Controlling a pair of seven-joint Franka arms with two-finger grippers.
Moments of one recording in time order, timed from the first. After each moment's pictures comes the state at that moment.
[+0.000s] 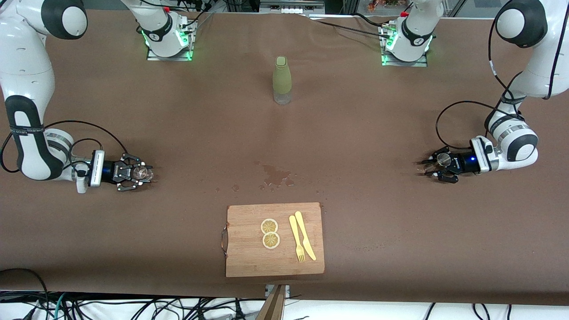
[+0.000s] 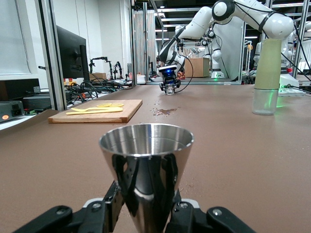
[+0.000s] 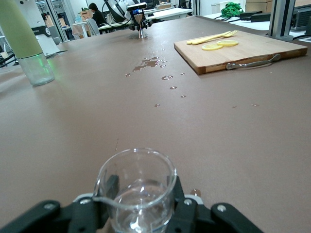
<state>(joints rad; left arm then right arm) 0.48 0.91 -0.01 -1.73 -1.19 1.55 2.70 -0.31 0.91 -0.04 -1.59 1.05 1.69 -2.38</state>
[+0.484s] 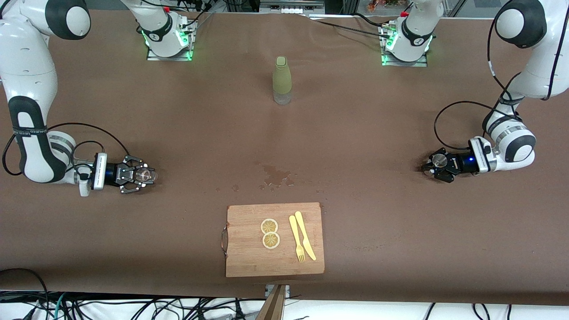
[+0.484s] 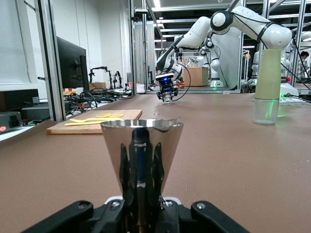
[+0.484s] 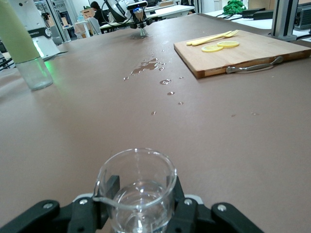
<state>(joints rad) 0.48 0.92 -0.03 -1.73 -1.21 1.53 2.70 -0.27 0.91 -0.04 -1.55 1.05 1.69 -2.31</state>
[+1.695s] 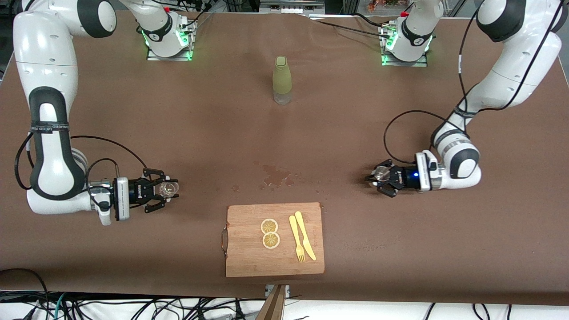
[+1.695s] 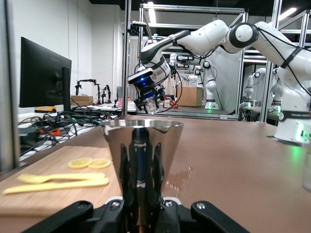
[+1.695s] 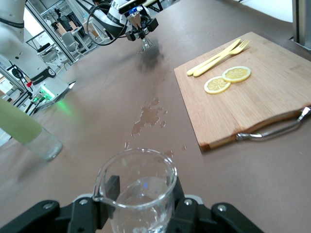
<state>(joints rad) 0.31 0.91 -0.37 -1.72 -1.40 1.84 2.52 -0.02 0.90 -0.04 -1.25 1.01 1.61 -1.67</state>
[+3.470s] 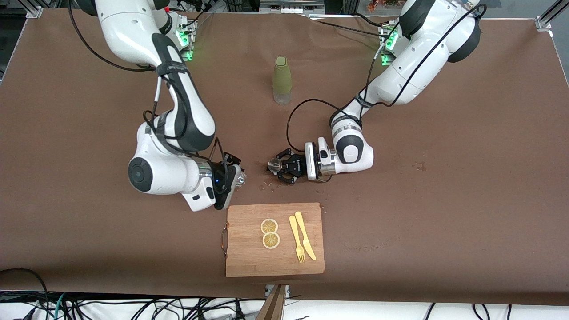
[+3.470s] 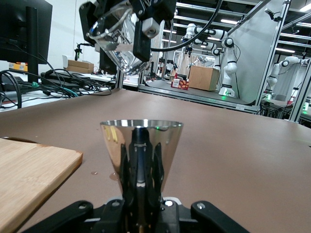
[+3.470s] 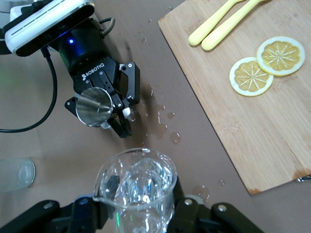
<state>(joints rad) -0.26 1.05 -0.38 -1.48 -1.83 2.26 2.48 0.57 0.80 -0.27 -1.16 0.64 1.82 -0.96</state>
